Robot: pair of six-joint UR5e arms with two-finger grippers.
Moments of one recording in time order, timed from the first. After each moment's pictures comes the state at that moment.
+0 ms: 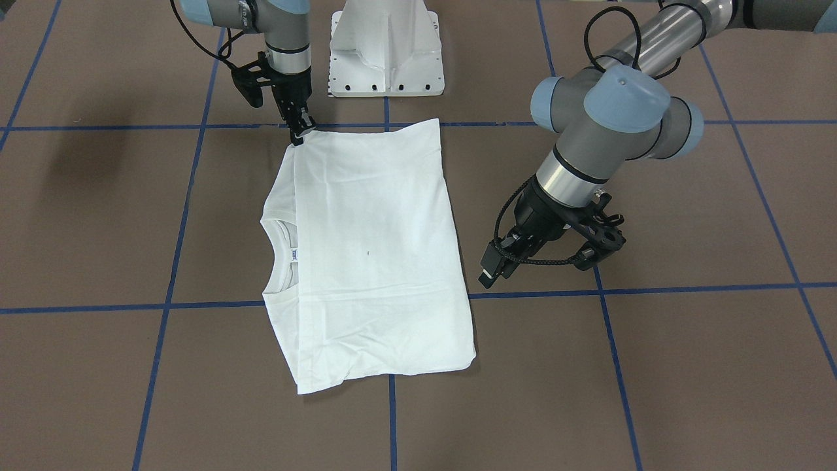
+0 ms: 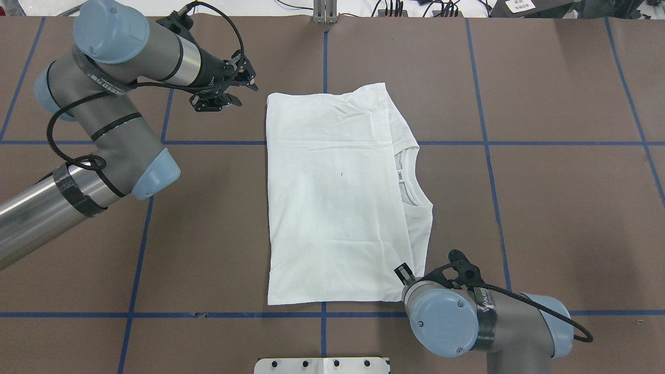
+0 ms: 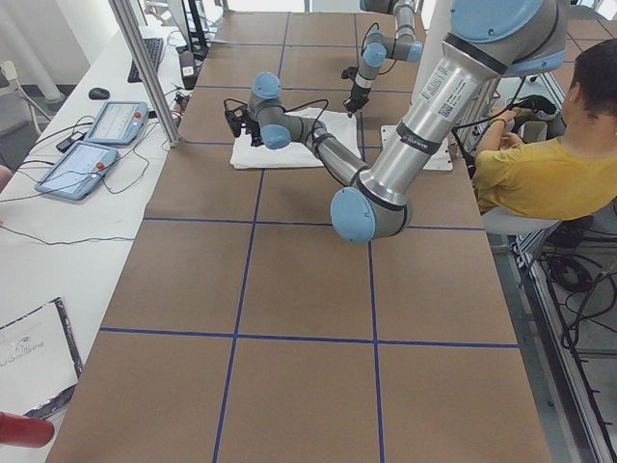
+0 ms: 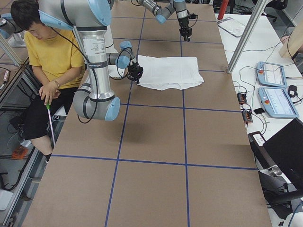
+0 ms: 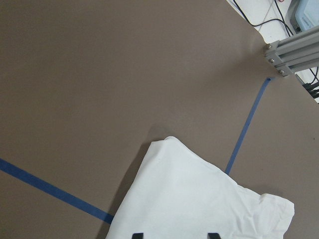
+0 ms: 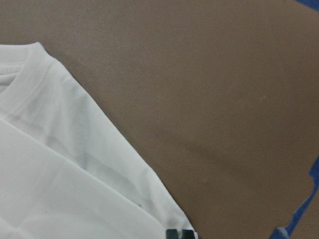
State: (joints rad) left arm -0.83 -2.20 -1.52 -2.14 -1.99 -1.76; right arm 0.14 -1.27 2.00 -1.62 1.44 2.46
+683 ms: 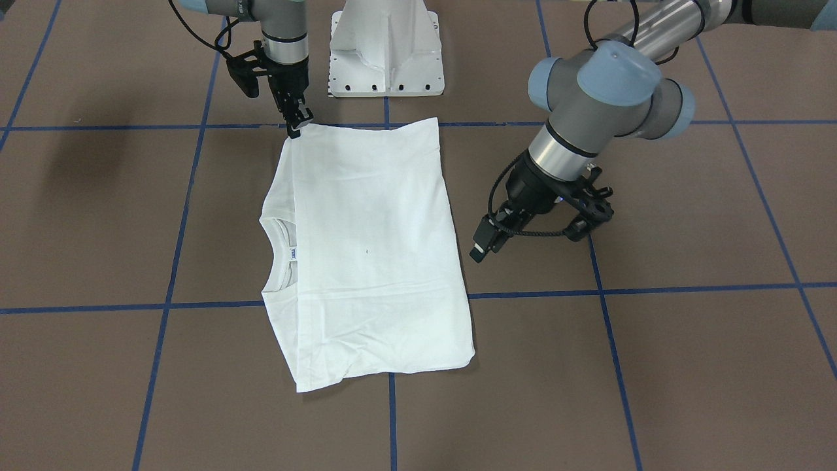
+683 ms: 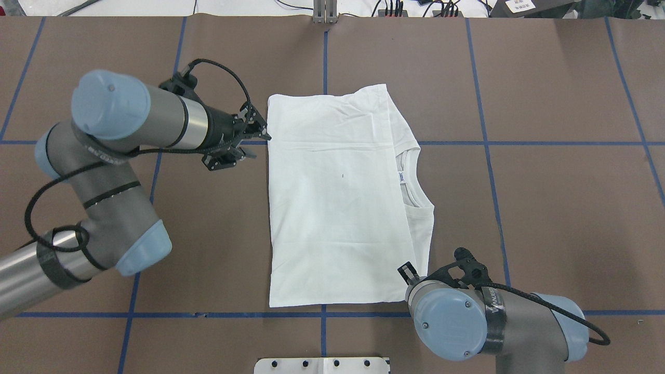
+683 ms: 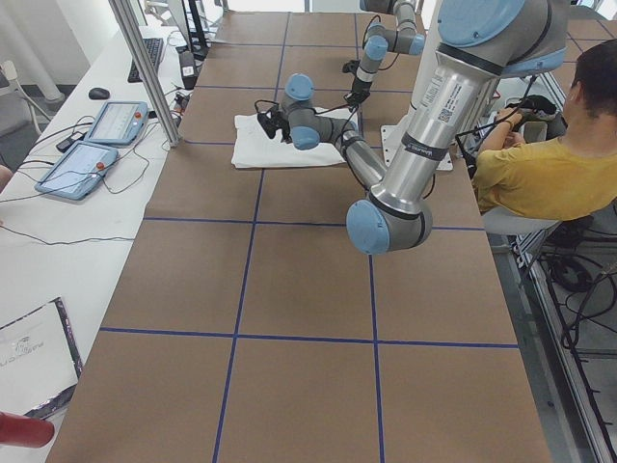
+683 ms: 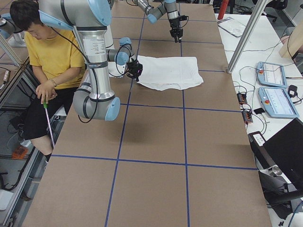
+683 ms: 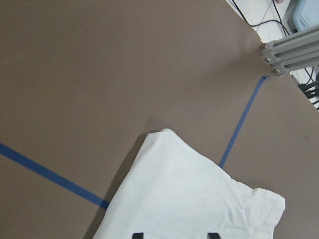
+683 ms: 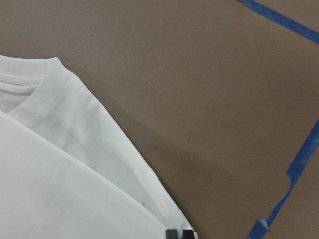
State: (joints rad) left arm -0.61 -2.03 -1.80 -2.12 -1.84 -2.03; right arm 0.14 -1.27 2.07 -1.70 1.44 2.46
